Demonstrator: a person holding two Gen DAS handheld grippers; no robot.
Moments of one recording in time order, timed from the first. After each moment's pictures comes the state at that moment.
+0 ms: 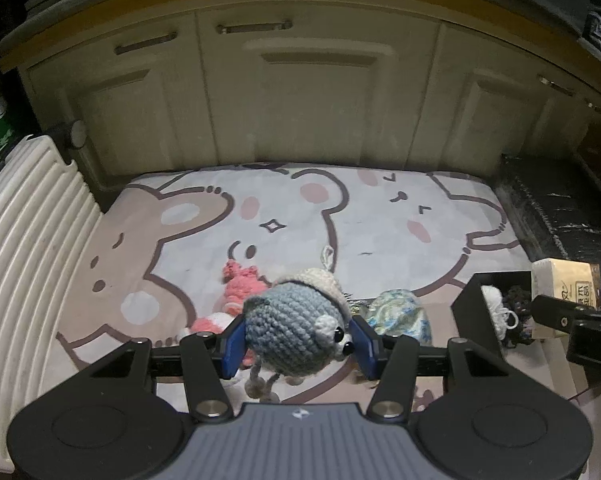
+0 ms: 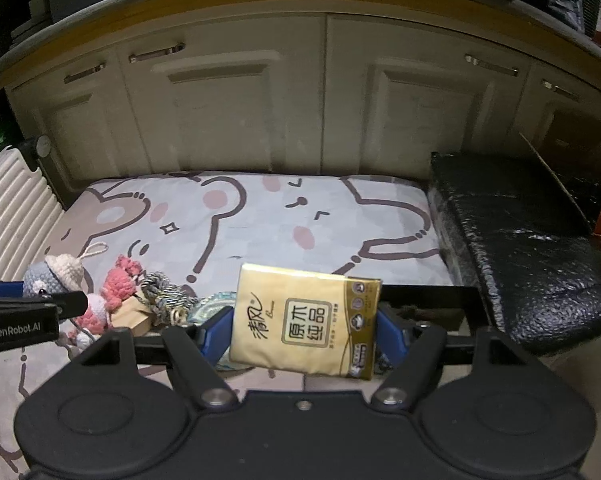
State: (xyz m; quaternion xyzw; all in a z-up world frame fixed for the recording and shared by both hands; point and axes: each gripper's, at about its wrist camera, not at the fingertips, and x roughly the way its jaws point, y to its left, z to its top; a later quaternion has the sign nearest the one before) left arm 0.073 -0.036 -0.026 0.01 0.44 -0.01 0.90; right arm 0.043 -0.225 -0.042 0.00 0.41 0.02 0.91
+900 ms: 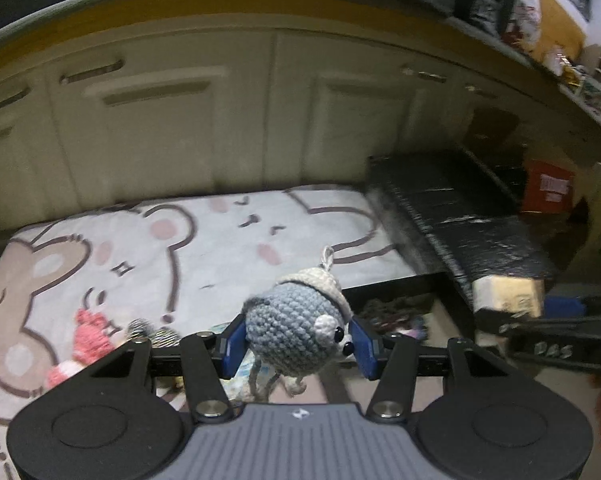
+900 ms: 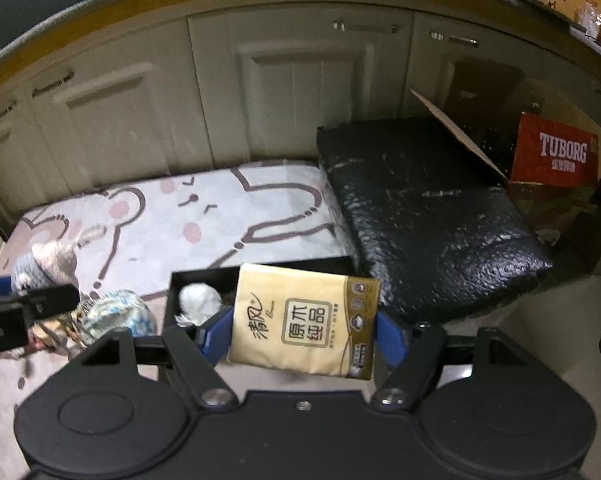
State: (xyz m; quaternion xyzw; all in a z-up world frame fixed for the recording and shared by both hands) left arm 0.071 -0.149 -0.020 0.01 0.41 -0.16 0.90; right arm 0.025 -0.339 -0.055 0.04 0.42 -0.06 0.90
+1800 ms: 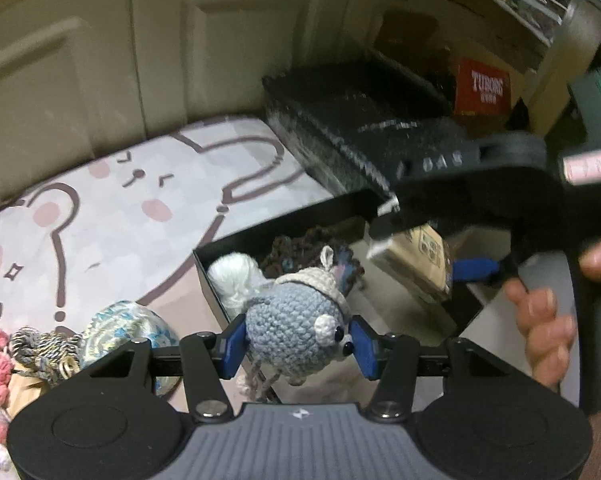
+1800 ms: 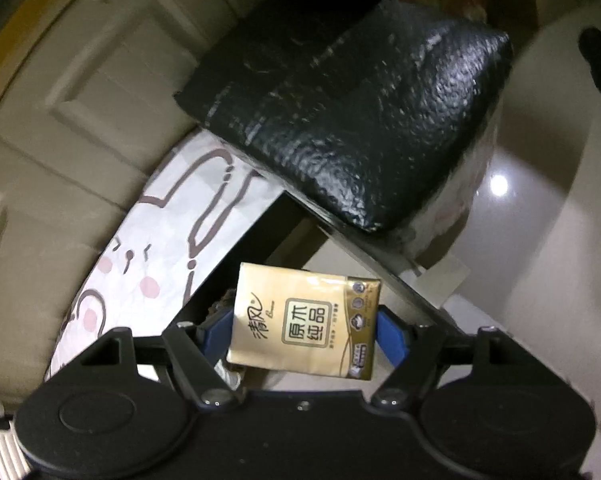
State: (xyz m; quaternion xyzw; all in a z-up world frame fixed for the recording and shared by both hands) left arm 0.091 -0.209 -0.083 0.07 0.47 -0.29 0.83; right arm 0.059 -0.395 -0.124 0.37 0.46 -0.21 0.78
